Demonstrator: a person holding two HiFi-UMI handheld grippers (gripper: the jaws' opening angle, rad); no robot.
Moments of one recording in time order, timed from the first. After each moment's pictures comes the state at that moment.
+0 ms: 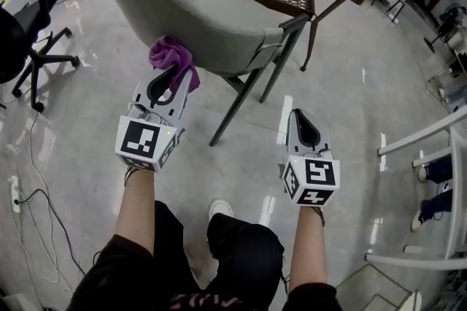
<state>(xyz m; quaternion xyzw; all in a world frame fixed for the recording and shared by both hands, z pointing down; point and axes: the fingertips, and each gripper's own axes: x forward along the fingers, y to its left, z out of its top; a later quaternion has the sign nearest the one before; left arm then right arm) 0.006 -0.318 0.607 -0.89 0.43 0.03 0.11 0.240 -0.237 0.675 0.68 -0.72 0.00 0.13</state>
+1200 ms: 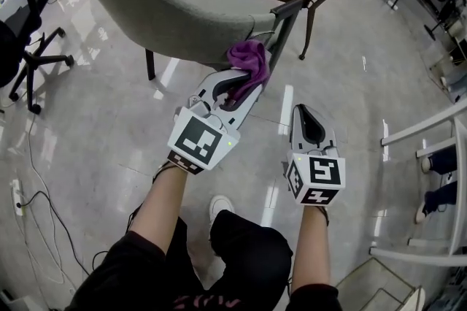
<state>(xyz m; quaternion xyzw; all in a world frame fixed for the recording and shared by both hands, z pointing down) 0.168 -0.275 0.635 -0.96 0.25 -0.02 0.13 0.267 -0.232 0.688 0.69 -0.71 0.01 0.13</state>
